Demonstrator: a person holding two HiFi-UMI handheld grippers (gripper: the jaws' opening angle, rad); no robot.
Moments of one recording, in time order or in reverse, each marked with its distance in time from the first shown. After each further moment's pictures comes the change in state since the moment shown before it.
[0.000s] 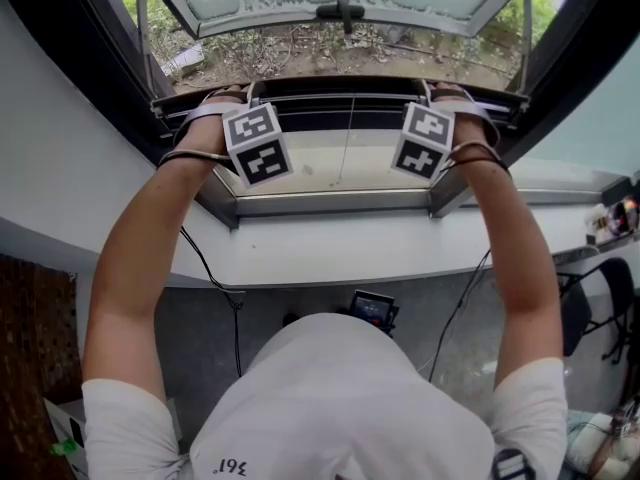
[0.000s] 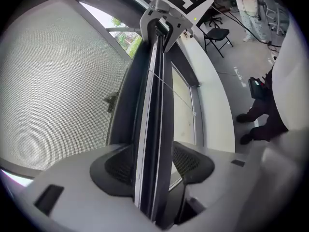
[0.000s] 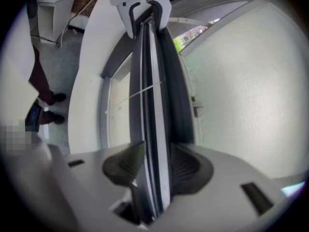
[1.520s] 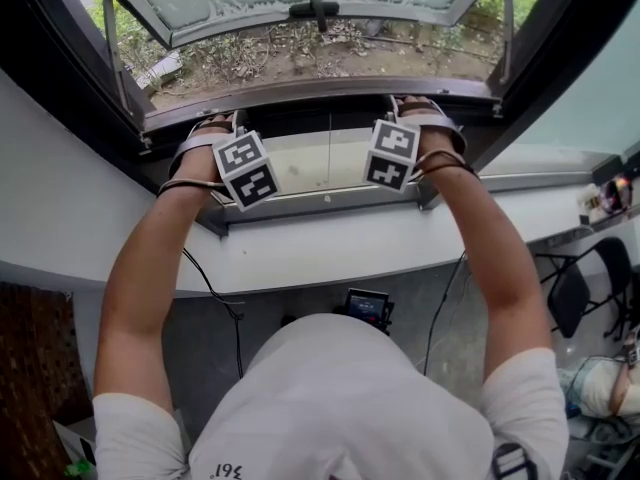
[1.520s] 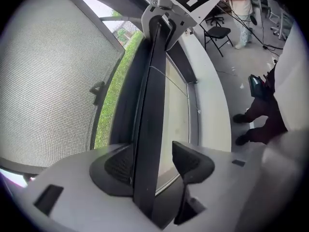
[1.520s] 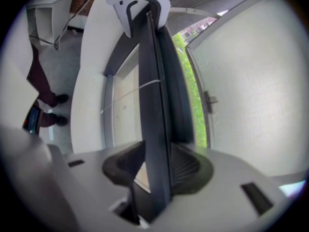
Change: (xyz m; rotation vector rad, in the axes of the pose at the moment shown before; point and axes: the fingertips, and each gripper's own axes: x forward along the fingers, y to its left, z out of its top) left arm 0.042 -0.038 -0.011 -0.025 0.041 -0.052; right arm 0.038 0.044 0.002 0.015 0.023 0.055
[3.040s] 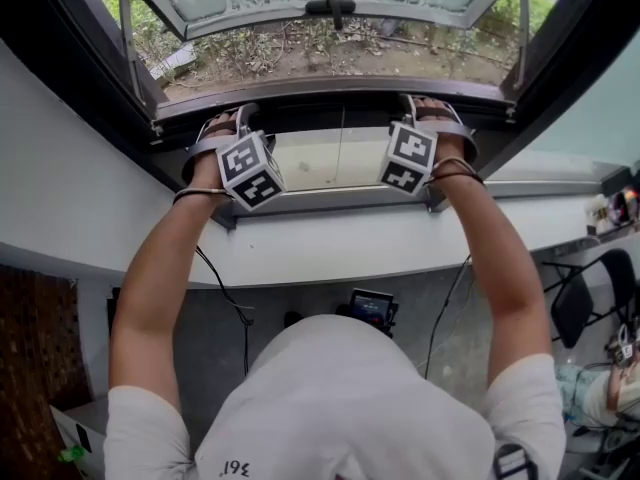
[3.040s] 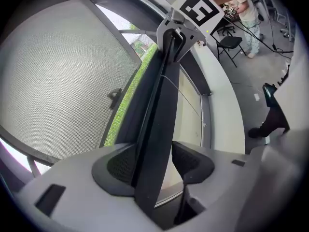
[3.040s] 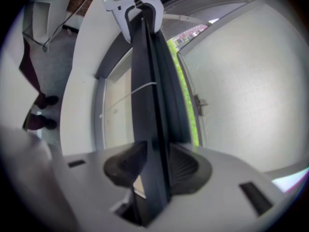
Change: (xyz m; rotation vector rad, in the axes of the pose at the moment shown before) left arm -0.005 0.017 0.005 -0.111 -0.134 0.155; right arm 0.000 -0.012 0.000 0.035 -0.061 -0.111
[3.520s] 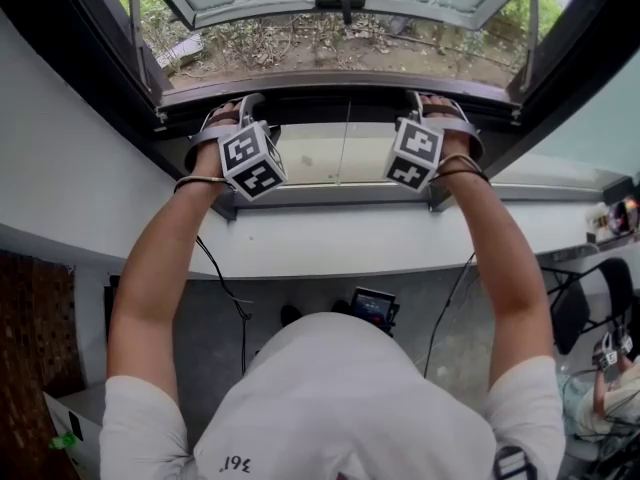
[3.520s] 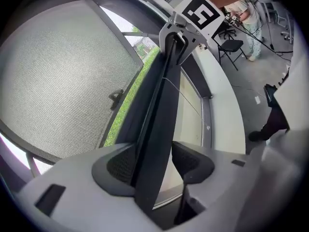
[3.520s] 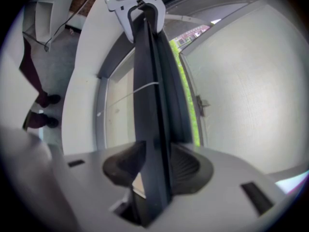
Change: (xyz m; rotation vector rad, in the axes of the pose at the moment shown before) left arm 0.000 0.000 0.002 -0.026 -0.036 0.001; right arm 0.000 0.002 -0.002 -0.014 -0.002 0.014
